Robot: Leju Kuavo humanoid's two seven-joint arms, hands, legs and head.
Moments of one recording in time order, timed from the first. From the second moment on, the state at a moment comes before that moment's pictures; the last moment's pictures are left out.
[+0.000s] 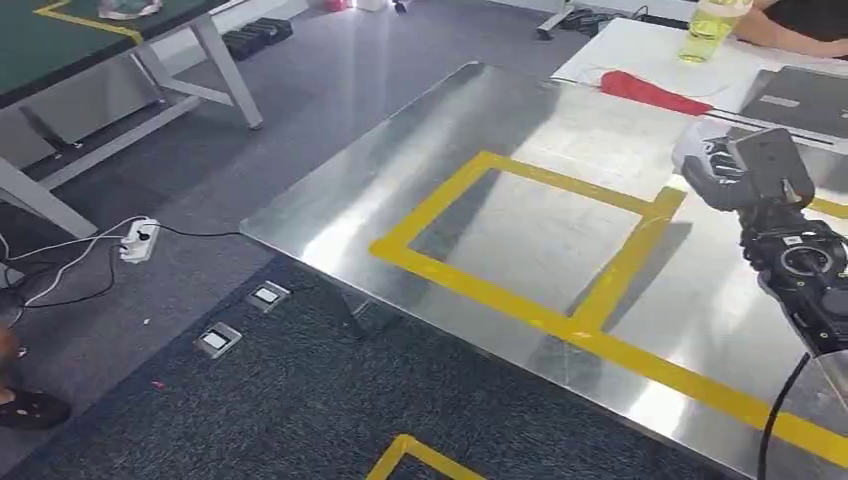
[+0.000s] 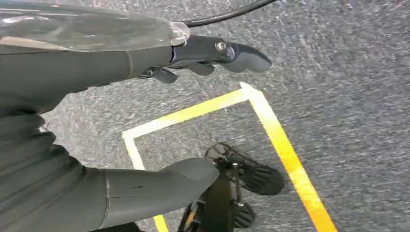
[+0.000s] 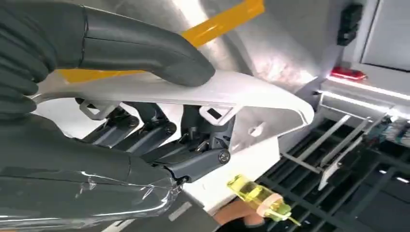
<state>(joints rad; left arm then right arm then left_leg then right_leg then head) -0.08 0.20 -0.67 -0.20 1.02 0.07 -0.03 -0.36 -0.59 0.14 -1.39 -0.34 -0.19 -0.11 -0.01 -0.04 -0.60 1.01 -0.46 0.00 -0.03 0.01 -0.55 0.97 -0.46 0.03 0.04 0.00</state>
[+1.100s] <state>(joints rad) -0.09 0.19 -0.69 -0.20 1.03 0.07 -0.04 -0.36 -0.58 0.18 -1.42 -0.44 -0.06 -0.20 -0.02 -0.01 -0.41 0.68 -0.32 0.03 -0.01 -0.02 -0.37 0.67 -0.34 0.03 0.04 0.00</state>
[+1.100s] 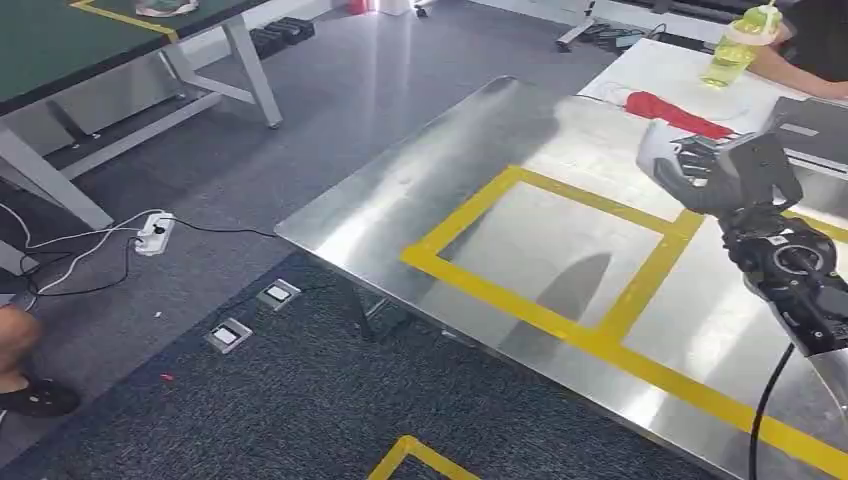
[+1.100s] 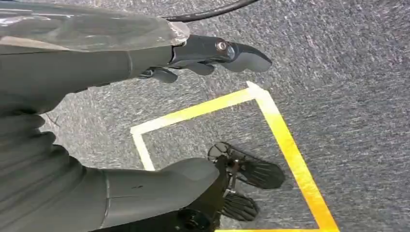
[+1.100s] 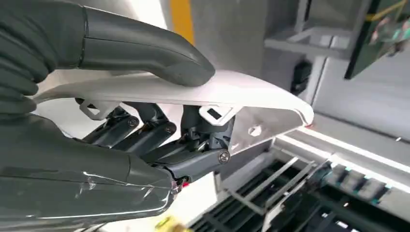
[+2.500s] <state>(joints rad) -0.09 0.19 -0.69 -0.20 1.05 0.07 -0.04 -0.38 -0.48 0.35 -1.57 -0.37 -0.04 -0.21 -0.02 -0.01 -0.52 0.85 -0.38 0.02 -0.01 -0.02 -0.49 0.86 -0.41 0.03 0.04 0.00</state>
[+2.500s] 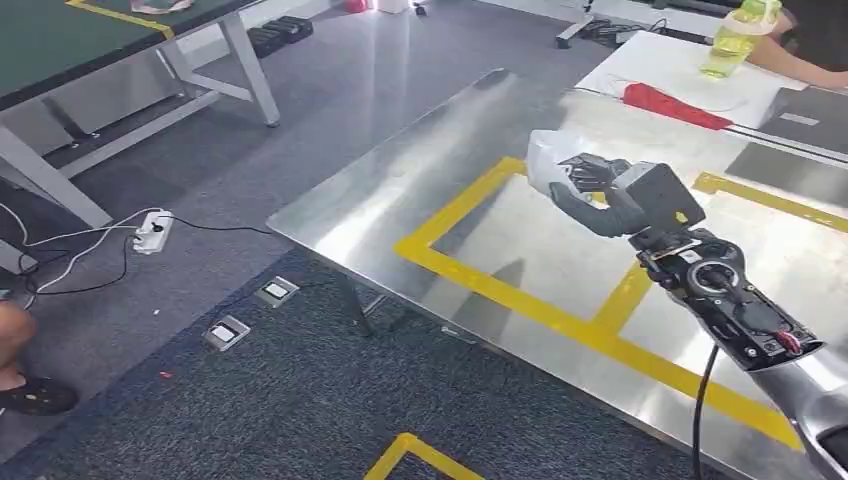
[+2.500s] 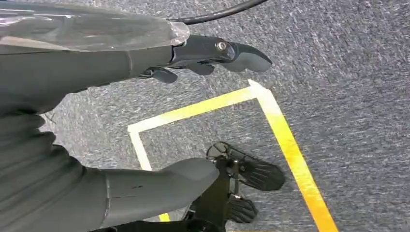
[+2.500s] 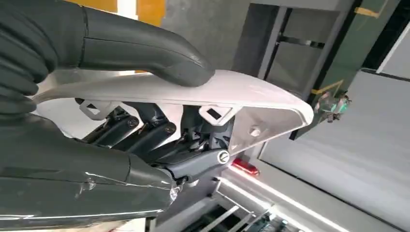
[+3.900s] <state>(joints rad) -0.09 0.19 -0.72 -0.20 1.05 0.07 -0.04 -0.37 -0.48 0.34 -1.57 -0.26 -0.12 -0.17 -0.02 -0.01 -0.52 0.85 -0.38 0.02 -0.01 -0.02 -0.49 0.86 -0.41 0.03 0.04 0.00</state>
